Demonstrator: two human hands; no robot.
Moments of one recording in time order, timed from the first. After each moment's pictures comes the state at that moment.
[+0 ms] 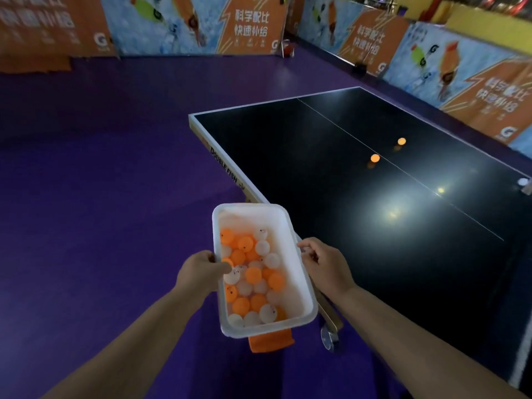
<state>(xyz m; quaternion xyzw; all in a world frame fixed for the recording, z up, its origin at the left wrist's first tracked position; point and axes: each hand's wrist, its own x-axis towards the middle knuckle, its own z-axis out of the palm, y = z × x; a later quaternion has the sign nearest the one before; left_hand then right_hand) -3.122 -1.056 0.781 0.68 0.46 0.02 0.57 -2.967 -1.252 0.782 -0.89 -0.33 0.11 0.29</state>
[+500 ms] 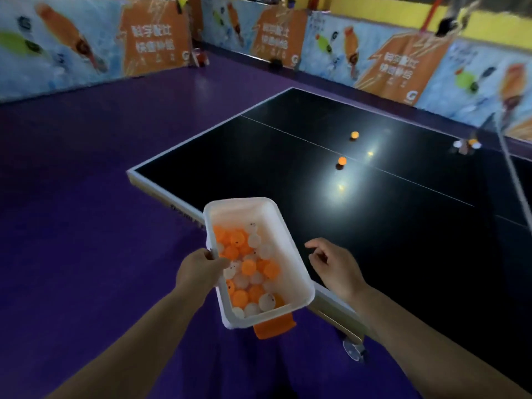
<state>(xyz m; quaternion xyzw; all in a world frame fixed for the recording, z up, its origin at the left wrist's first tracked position) -2.944 -0.864 0.795 0.74 0.35 -0.03 0.57 -2.872 -1.120 0.790 -0.94 -0.16 0.05 0.31</state>
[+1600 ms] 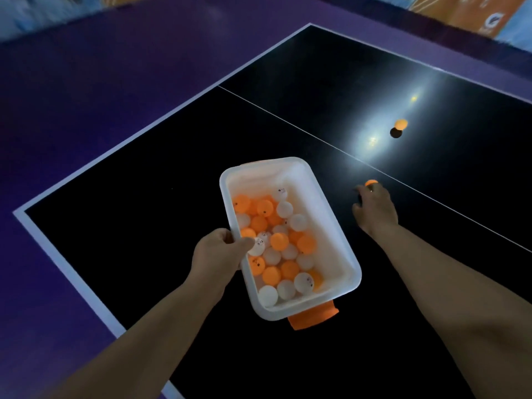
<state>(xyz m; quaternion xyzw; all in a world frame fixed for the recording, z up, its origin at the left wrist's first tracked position) -2.477 -0.929 0.744 0.73 0.41 -0.02 0.55 -2.284 -1.170 0.687 -0.99 -0.05 0.05 0.13</state>
